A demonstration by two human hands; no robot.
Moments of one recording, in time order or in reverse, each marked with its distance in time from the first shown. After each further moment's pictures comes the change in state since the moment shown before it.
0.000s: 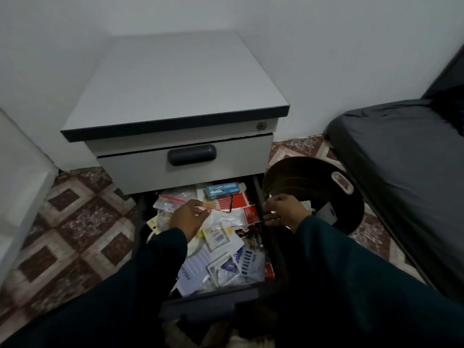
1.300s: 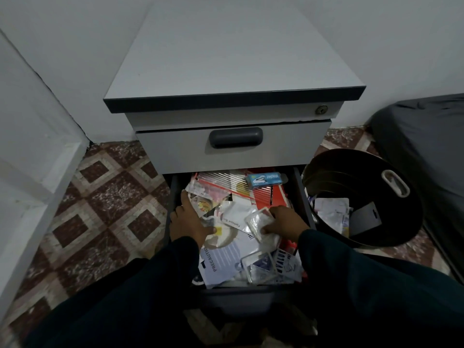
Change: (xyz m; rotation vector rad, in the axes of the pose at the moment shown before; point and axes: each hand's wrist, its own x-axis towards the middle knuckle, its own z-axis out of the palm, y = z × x) left_hand -0.007 -0.073 -0.039 0.348 0.203 -0.130; right_hand 0.036 0.041 0.085 -1.091 -0.130 -0.297
